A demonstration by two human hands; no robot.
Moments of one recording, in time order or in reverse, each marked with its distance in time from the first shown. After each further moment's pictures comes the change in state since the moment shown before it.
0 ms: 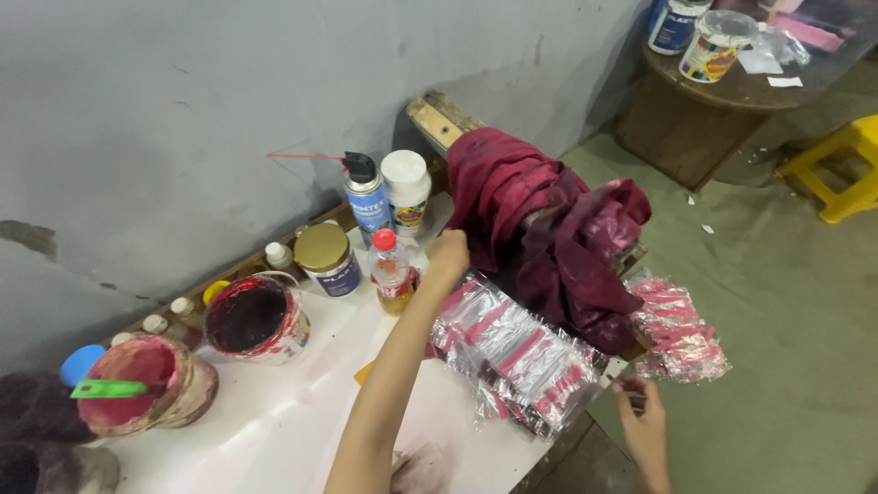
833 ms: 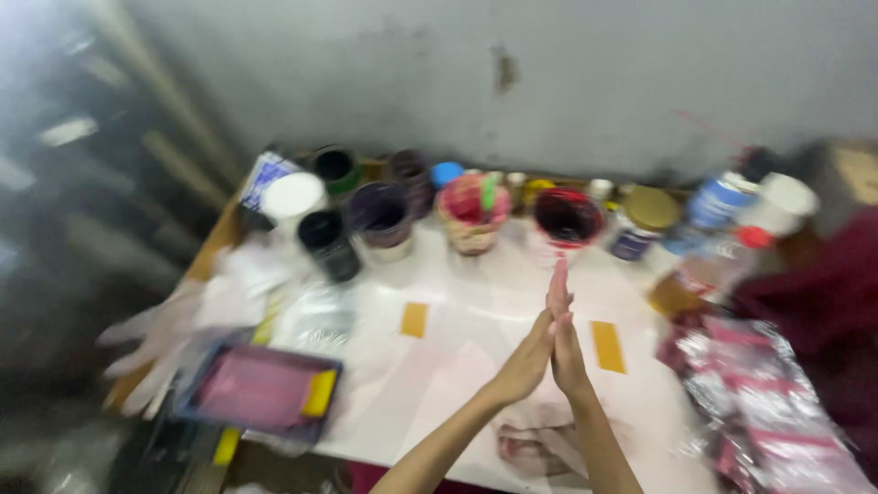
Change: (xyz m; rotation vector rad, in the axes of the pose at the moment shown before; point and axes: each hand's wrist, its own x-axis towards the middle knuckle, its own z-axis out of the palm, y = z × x) left_hand -0.465 -0.165 -0.066 -1.359 0.519 0.138; right_hand -0.267 -0.171 0.303 0.414 -1.274 -0.839
